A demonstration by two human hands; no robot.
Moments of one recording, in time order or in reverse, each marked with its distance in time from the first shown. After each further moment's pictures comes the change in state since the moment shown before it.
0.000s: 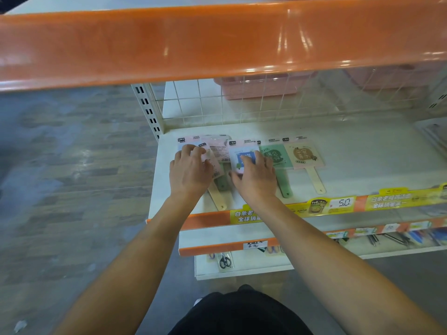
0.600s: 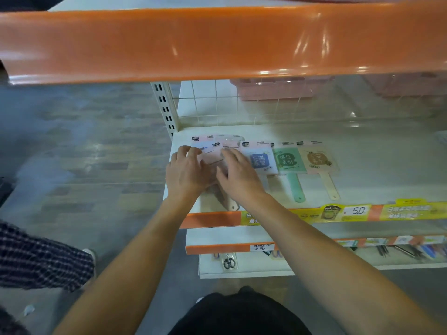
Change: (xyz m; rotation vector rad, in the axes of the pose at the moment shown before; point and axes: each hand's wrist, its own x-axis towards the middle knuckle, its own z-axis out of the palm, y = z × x) left_hand -0.003 -0.031 -0.014 0.007 0.039 -0.069; right_hand -0.003 -0.055 -0.002 0.303 -0.078 -0.285
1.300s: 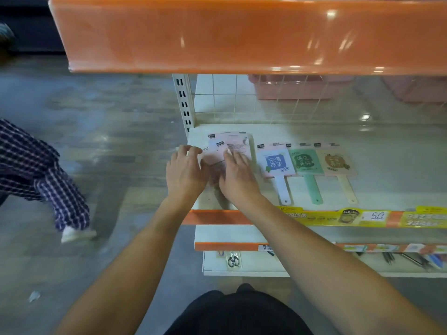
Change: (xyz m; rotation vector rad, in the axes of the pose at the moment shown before) left_hand -0.005 -0.041 -0.010 -0.032 0.073 -0.017; right_hand 0.008 -0.031 0.038 -0.113 -0.011 0.006
